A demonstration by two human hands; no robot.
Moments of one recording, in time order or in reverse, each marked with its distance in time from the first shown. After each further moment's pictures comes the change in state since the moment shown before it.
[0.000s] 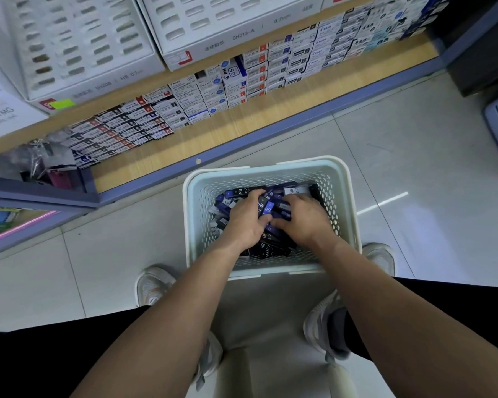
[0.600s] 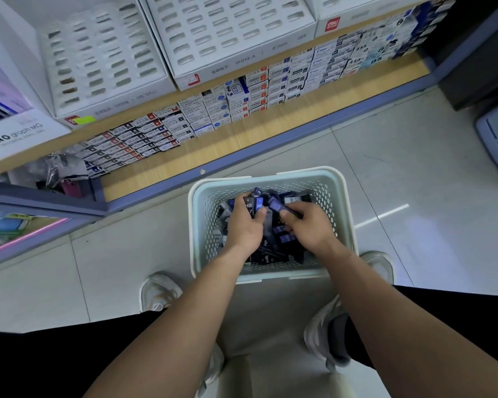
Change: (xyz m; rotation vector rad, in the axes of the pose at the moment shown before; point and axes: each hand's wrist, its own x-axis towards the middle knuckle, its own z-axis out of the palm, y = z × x) left_hand -0.012 0.012 0.001 -0.500 0.250 -0.165; right_hand -0.017 -0.002 -0.013 0.723 0.066 0.011
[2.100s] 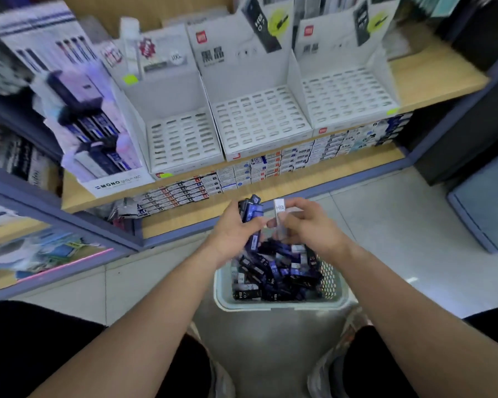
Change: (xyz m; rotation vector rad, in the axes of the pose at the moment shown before) left_hand -0.076 0.115 -0.114 0.013 -0.090 0.243; right_hand -0.061 -0.149 -0.043 0.314 -0.218 -0.176
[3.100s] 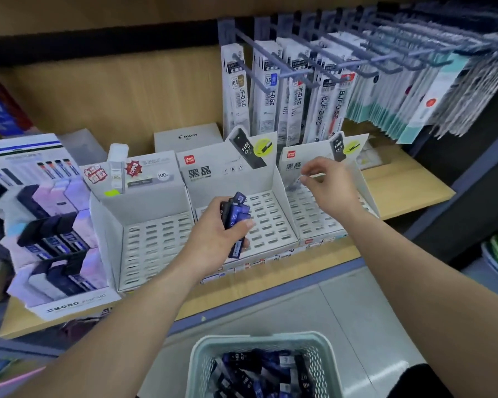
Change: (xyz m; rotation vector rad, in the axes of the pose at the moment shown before) left_hand 0.088 0.147 -0.059 -0.209 0.073 0.277; right_hand 0.155 -0.192 -0.111 -0.634 0.555 -0.529
